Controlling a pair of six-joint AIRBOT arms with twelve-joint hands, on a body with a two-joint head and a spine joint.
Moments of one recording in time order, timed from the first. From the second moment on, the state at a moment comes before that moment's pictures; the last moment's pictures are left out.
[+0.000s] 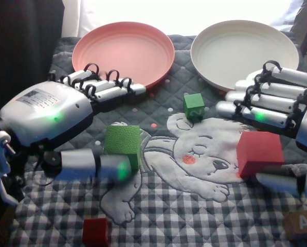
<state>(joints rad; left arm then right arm) 0.91 -0.89 0.90 -0.04 -0.81 0.40 -0.86 -0.81 0.86 2.99 -1.00 2.04</state>
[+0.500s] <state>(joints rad) 0.90 -0.95 0.95 -0.04 -0.74 0.40 -0.86 -0.82 0.86 2.99 -1.00 2.05</state>
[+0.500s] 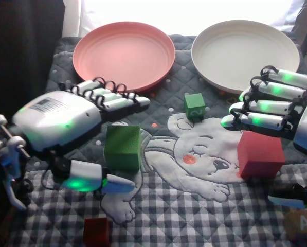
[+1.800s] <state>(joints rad) 0.68 -1.04 1.22 -0.15 -0.72 0.40 -0.86 -0.84 0.88 2.99 -1.00 2.05</state>
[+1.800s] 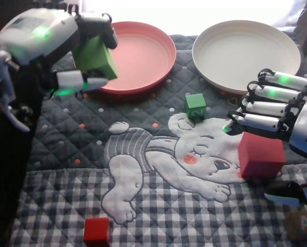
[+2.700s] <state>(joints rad) 0.50 -1.35 1.63 -0.22 -0.31 0.40 -0.86 -0.86 0.90 2.99 -0.99 2.05</state>
